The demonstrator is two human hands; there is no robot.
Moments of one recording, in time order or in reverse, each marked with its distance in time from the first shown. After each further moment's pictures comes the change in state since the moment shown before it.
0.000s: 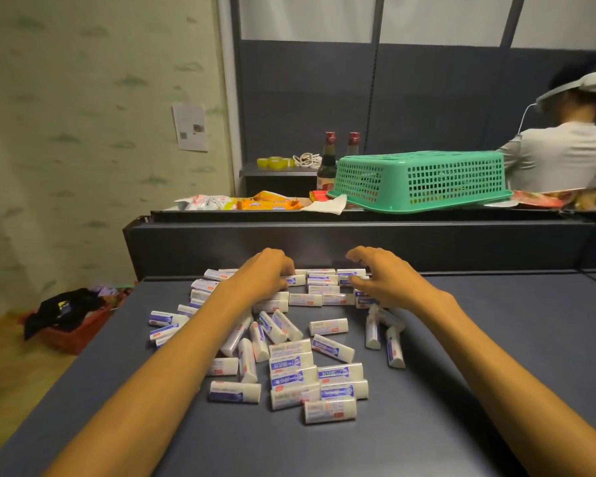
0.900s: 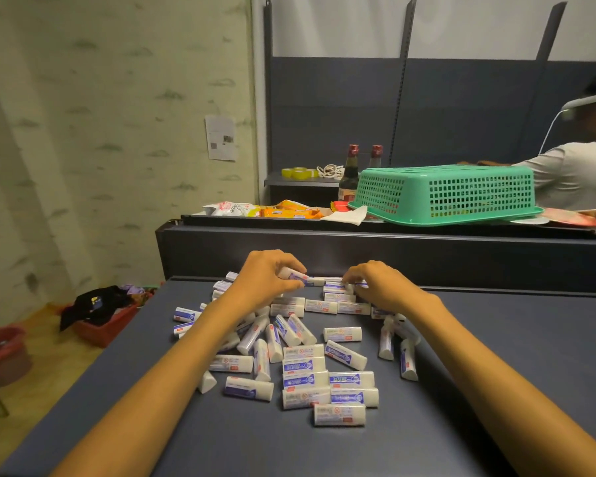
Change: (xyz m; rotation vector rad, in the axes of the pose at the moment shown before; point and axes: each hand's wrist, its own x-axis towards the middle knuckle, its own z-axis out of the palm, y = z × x) left_hand -0.051 0.000 -0.020 -0.444 0.330 0.004; right_hand 0.034 -0.002 0.023 -0.065 -0.110 -0.142
